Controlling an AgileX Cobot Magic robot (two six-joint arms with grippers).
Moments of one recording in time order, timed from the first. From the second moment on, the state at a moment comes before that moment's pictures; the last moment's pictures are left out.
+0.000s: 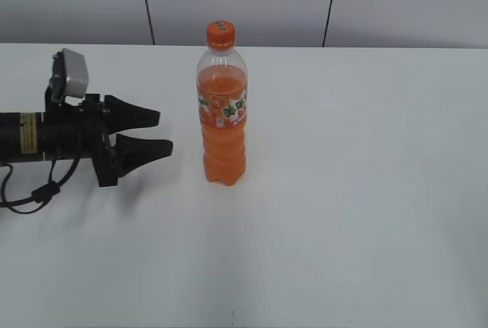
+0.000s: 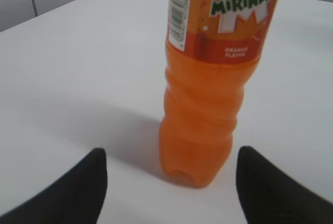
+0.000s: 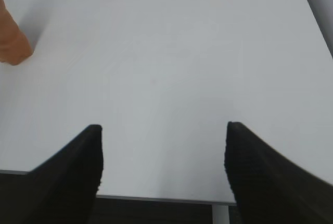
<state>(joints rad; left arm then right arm) -0.01 2.09 -0.85 1.37 -1.13 -0.49 0.00 -0.01 -0.51 0.13 1.10 -0.14</state>
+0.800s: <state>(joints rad) -0.22 2.25 -1.10 1.35 -1.09 -0.58 0.00 -0.01 -0.51 0.13 1.10 -0.14</state>
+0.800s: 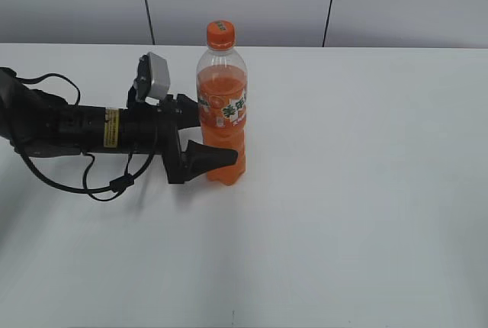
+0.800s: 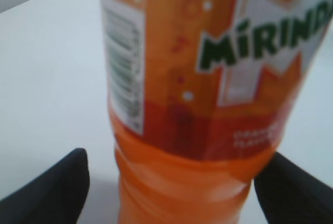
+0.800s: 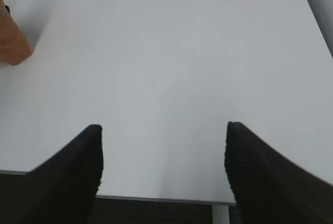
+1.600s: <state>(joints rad) -0.25 2.25 -1.10 1.33 -1.01 -0.58 0.00 -0.01 -0.51 0.18 1.10 -0.14</state>
